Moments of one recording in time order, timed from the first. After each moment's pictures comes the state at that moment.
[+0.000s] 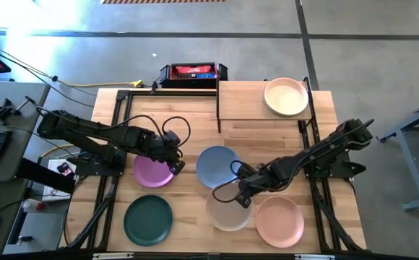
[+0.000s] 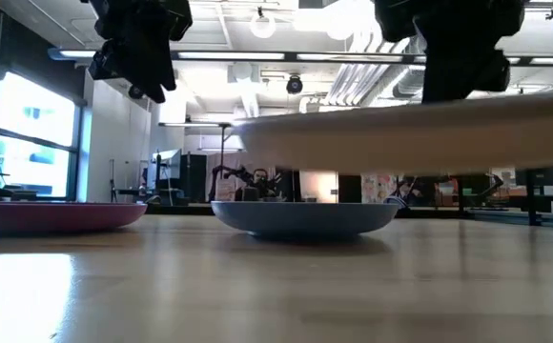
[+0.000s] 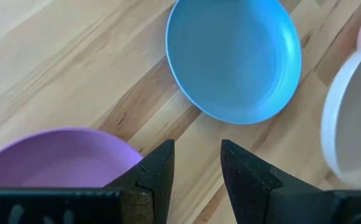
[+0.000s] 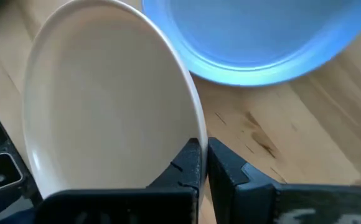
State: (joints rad) left arm -0.16 1.29 1.04 -0.80 -0.20 -0.91; right arm 0.43 1.60 1.17 -0.74 0.15 1.07
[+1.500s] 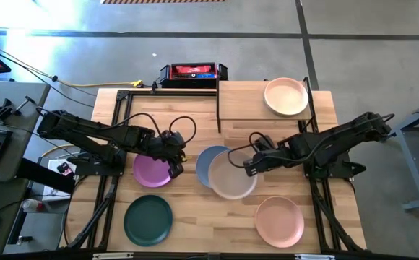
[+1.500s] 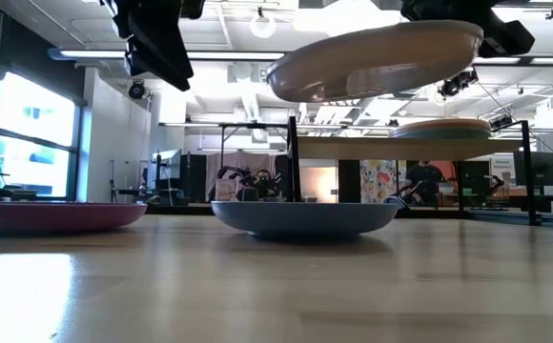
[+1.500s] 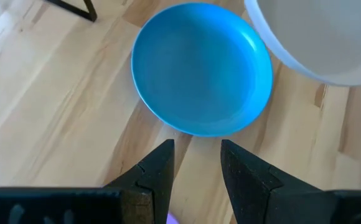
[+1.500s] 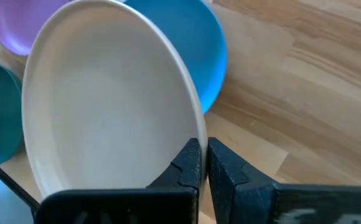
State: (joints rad) left arm -0.16 1.29 1.04 -0.69 -0.19 -0.53; right arm 0.29 1.35 1.17 -0.96 0.25 1.40
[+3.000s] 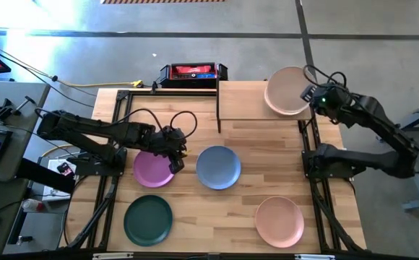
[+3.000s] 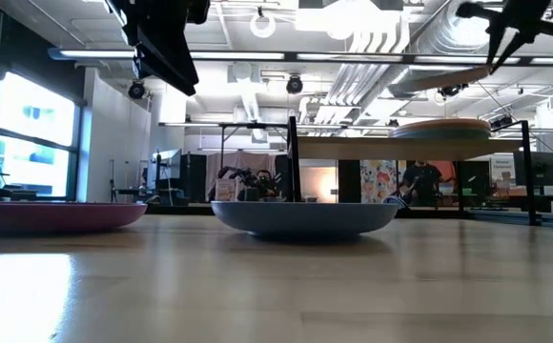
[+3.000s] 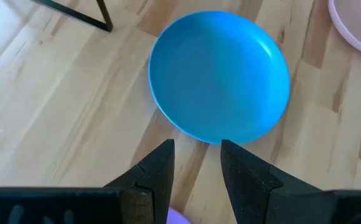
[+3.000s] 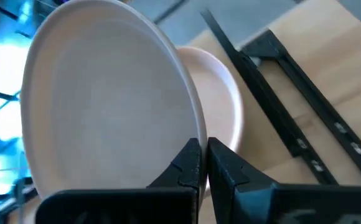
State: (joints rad) left arm -0.09 1.29 1.04 -0.68 -0.19 -0.46; right arm -0.61 0.79 1.16 -1.31 0.51 1.37
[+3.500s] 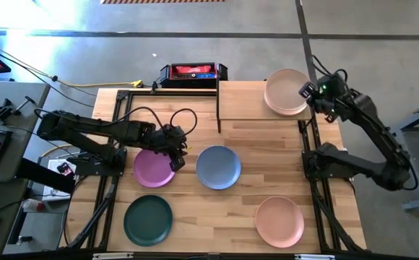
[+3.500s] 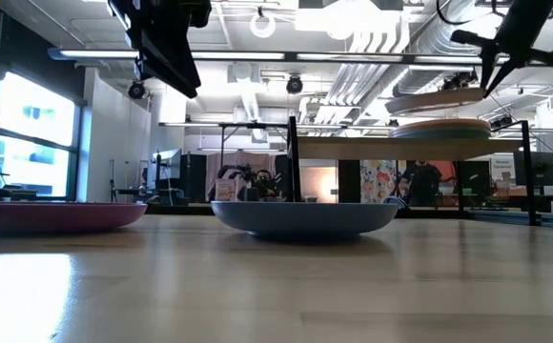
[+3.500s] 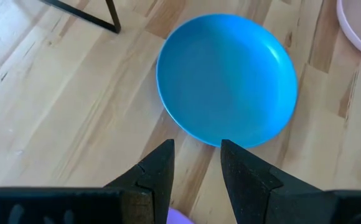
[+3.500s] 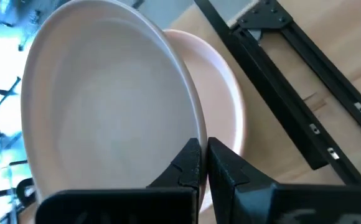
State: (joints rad) left arm -0.07 1.29 1.04 -0.68 -0.19 -0.45; right arm -0.97 0.80 1.04 -1.13 0.19 1.18
